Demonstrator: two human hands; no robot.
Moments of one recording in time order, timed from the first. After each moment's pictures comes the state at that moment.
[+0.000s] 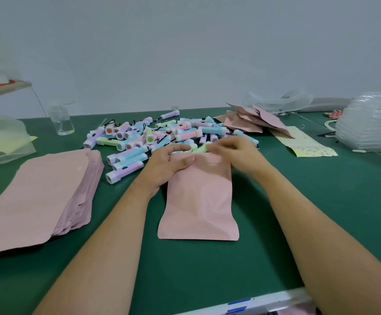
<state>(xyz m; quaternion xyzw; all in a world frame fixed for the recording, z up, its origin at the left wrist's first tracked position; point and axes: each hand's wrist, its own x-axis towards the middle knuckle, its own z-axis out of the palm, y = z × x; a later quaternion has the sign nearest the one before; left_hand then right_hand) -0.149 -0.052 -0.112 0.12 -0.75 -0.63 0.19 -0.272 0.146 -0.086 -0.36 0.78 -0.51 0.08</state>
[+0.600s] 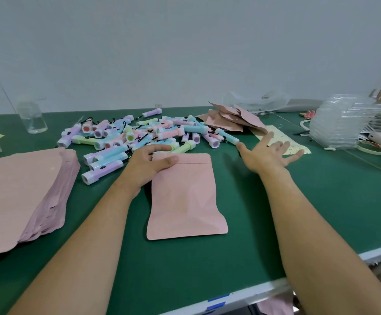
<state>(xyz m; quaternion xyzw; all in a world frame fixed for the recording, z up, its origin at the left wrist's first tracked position) -0.153 -0.052 -0.118 0.14 -0.76 -0.60 0.20 -0.337 0.199 -0.109 -0.01 0.99 -0.11 -0.03</state>
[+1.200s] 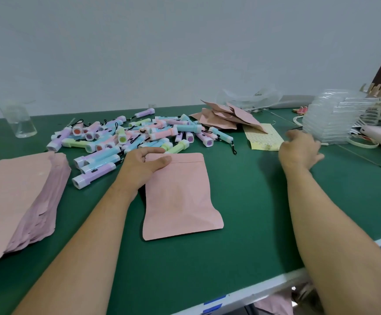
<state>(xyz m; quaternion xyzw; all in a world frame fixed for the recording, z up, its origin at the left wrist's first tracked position) -0.154 -0.040 -0.114 0.18 -0.75 -0.60 0.22 -0.372 0.271 -0.103 0.08 0.92 -0.32 -0.22</state>
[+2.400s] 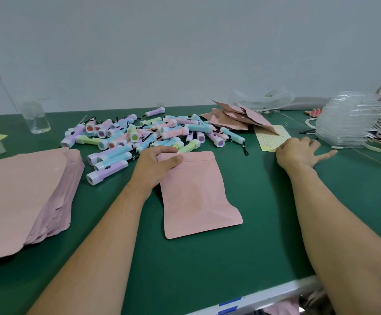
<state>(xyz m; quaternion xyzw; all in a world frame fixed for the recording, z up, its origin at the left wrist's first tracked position) -0.150 -0.032 -0.111 0.19 -0.76 -0.58 0.24 -0.377 0.243 -0.110 0.08 0.99 -0.10 -0.09</state>
